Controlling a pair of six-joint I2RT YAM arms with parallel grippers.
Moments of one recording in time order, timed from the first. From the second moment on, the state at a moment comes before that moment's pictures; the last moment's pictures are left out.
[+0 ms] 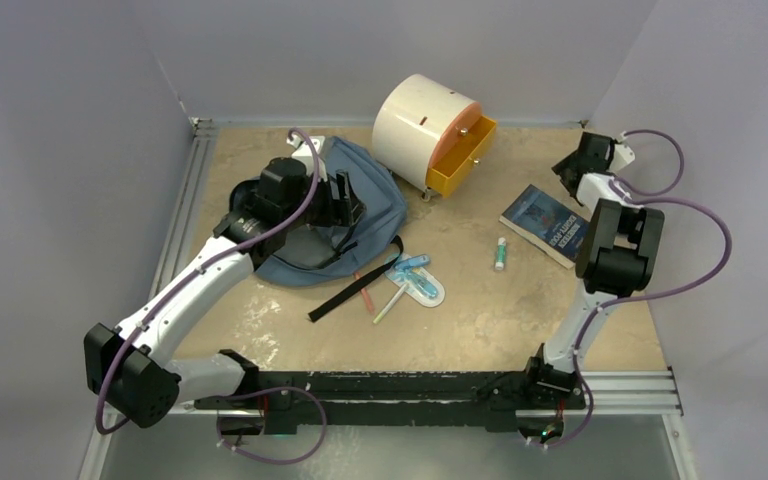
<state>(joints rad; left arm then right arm) -0.52 1.22 1.11 -0.36 0.08 -0.44 -0.26 1.94 1.37 -0.14 0.27 0.68</state>
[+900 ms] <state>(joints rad) -0.52 1.25 1.09 -0.36 0.12 -0.43 -0.32 1.94 1.21 -0.13 0.19 0.71</state>
